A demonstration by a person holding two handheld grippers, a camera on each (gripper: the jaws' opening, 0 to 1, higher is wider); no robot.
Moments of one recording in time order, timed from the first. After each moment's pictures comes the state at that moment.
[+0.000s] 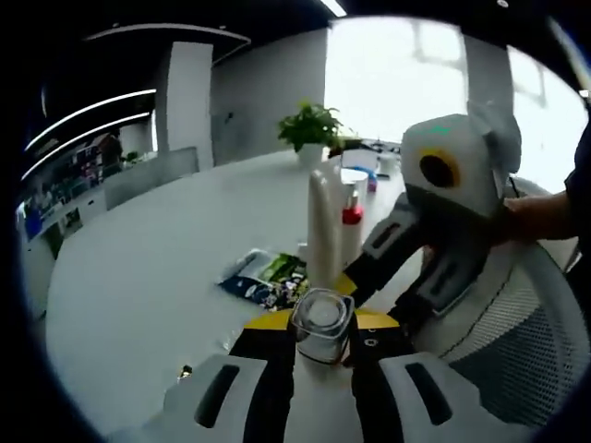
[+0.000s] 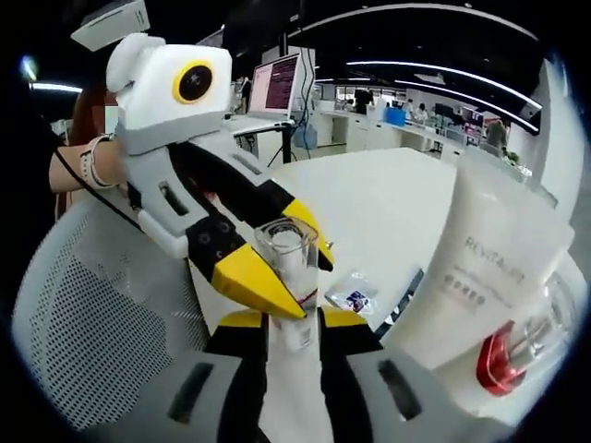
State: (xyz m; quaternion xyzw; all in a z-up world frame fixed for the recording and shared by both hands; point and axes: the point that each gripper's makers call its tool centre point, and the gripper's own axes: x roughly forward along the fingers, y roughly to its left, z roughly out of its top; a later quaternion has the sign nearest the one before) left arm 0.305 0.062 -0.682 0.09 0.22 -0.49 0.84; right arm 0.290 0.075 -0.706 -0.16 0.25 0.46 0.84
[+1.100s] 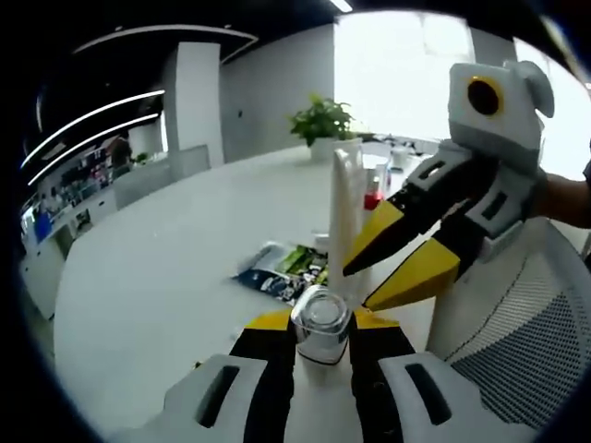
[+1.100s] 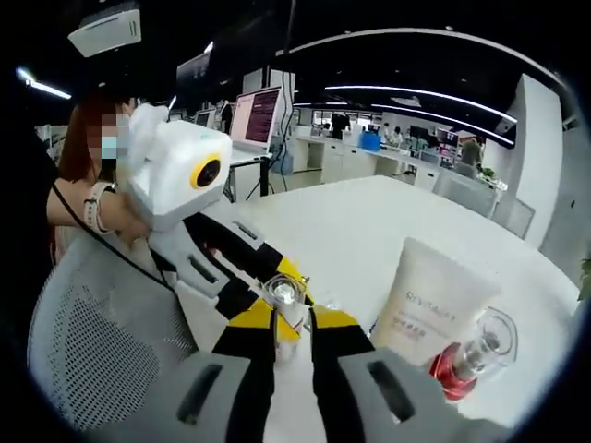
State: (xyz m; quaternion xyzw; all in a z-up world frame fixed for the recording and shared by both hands) left arm 0.316 0.069 -0.690 0.11 0.21 -0.47 0.85; right arm 0.299 0.074 -0.657 -0.14 0.18 0.42 0.88
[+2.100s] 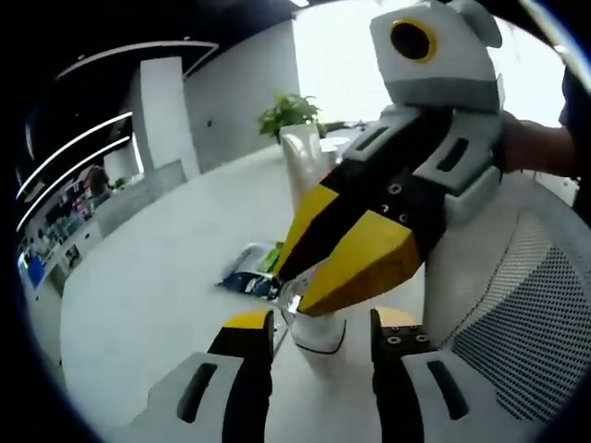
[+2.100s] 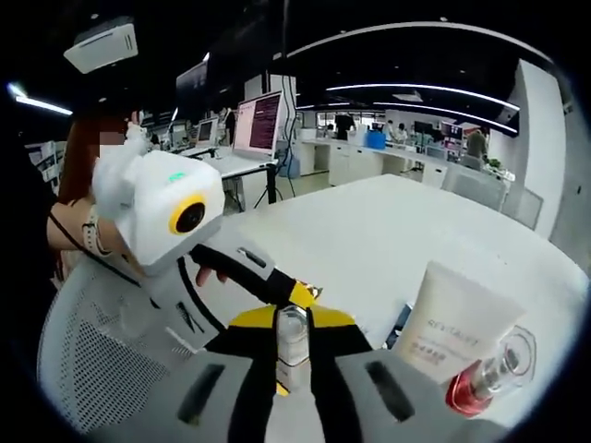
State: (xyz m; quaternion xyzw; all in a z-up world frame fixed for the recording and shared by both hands) left arm 0.302 0.063 -0.702 0.17 0.19 -0.51 0.82; right arm 0.304 0.090 -0.656 -0.11 0.19 0.43 0.87
